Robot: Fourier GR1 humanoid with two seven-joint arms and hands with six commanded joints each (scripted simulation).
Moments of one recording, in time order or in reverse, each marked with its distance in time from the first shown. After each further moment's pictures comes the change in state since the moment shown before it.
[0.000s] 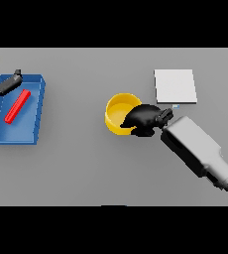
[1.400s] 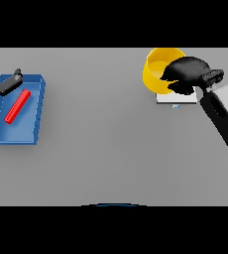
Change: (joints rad) left arm 0.005 0.028 -0.009 -0.071 -0.008 0.018 0.073; right arm -0.153 -0.238 -0.192 0.009 -0.112 -0.014 0.117
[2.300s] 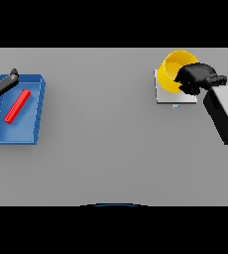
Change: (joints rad) left arm 0.005 0.013 0.007 0.012 -0.001 -0.002 0.009; right arm -0.091 0.090 0.018 0.532 0.039 -0.248 -0.104
